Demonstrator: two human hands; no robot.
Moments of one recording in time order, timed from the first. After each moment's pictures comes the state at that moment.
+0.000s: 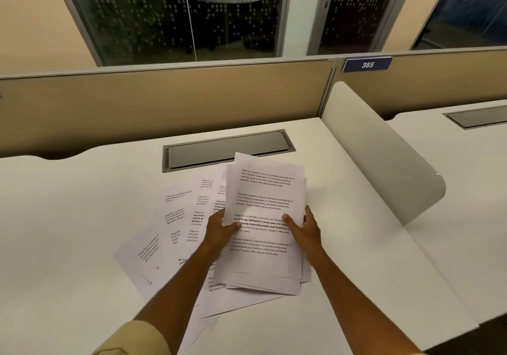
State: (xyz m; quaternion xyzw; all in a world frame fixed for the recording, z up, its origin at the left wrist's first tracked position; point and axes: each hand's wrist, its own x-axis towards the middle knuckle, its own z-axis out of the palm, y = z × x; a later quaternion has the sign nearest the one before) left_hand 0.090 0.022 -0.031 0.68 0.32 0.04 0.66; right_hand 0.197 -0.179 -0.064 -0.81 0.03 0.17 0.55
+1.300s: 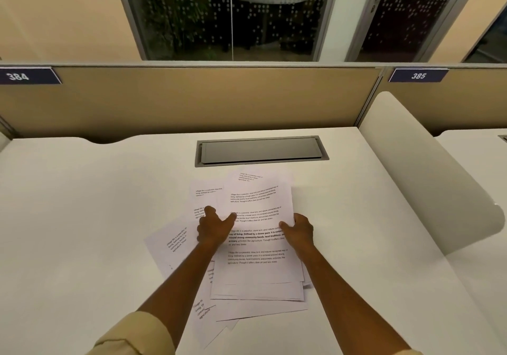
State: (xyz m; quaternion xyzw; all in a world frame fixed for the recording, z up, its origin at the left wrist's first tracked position) left_hand 0.072 0.086 -0.039 0.74 0.50 0.02 0.45; right_hand 0.188 -0.090 -0.057 -0.88 -0.03 0.22 0.43
